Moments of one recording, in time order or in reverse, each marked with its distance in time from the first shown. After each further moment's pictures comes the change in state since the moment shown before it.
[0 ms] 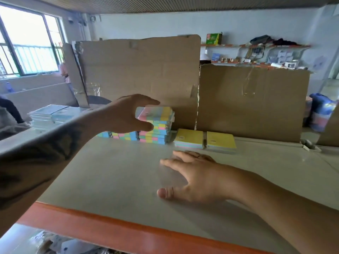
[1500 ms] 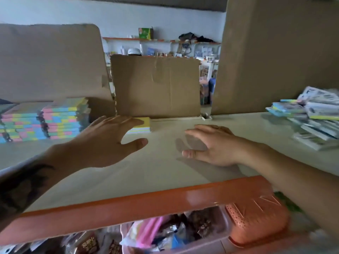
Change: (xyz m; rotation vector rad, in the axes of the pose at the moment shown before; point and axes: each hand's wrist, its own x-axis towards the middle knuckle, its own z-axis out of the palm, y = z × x) left_hand -0.032 0.152 0.074 0.090 -0.088 0.270; right_hand -0.161 0.154 0.011 -0.076 0.297 0.405
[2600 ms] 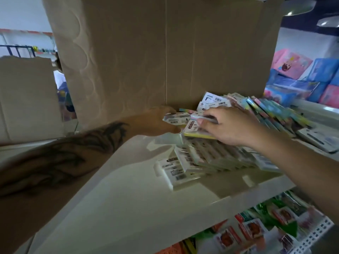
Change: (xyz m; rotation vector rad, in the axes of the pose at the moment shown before) left_hand 0.350 0.402 0.096 -0.451 -0.205 0.237; right_hand -0.095 0.394 -0.086 0.022 0.328 0.355
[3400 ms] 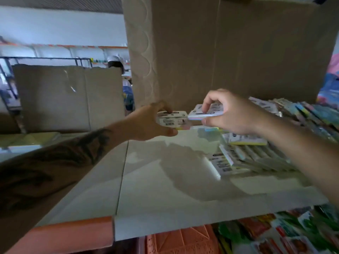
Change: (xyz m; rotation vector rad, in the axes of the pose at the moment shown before) left_hand -0.138 -0.049 -0.058 0.044 0.291 -0.091; right_hand 0.011 -0.092 -0.004 0.360 0.074 -0.351
